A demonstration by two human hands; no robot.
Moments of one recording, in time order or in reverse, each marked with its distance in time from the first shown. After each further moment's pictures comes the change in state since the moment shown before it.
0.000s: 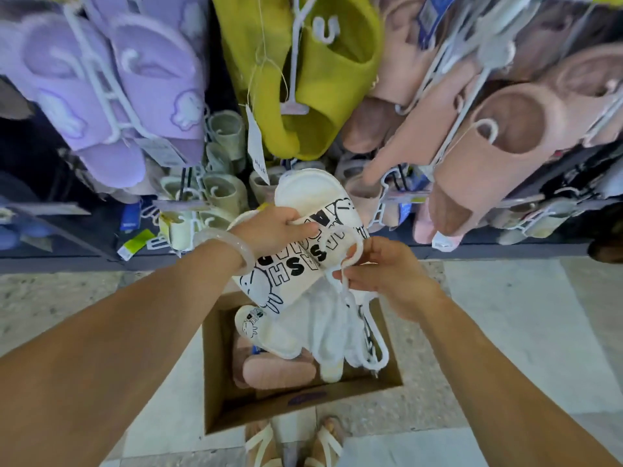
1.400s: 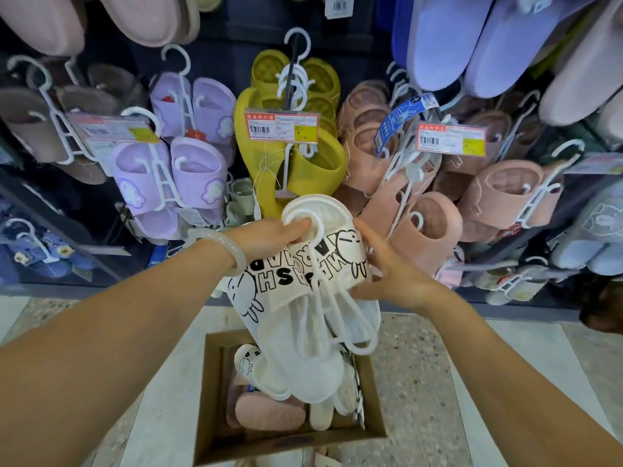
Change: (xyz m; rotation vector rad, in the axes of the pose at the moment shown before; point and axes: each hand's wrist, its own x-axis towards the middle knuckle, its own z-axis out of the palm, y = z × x) left_hand -0.059 0.108 -0.053 0.131 0.127 -0.086; right_hand -0.024 -0.104 -0.071 -0.480 -0.282 -0.270
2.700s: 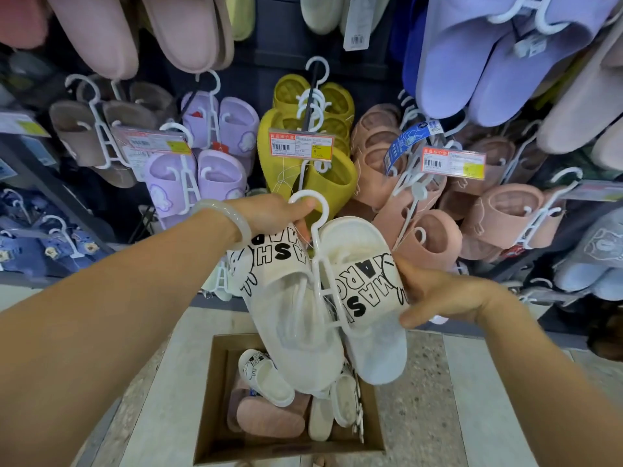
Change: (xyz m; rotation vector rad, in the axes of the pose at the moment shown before) left_hand -0.015 0.014 -0.044 0.021 0.024 0.072; right_hand -0.036 -0.017 -0.043 0.097 -0.427 0.072
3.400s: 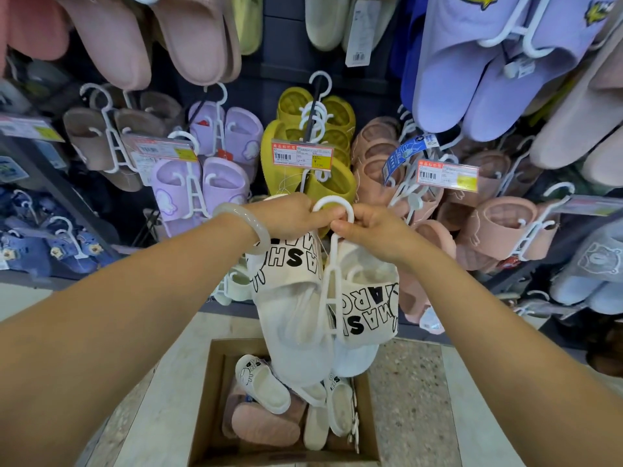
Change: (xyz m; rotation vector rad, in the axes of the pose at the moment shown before) left_hand -0.017 0.037 0.001 0.146 0.090 0.232; right_hand 0.053 -0.079 0.015 -0.148 0.468 -0.280
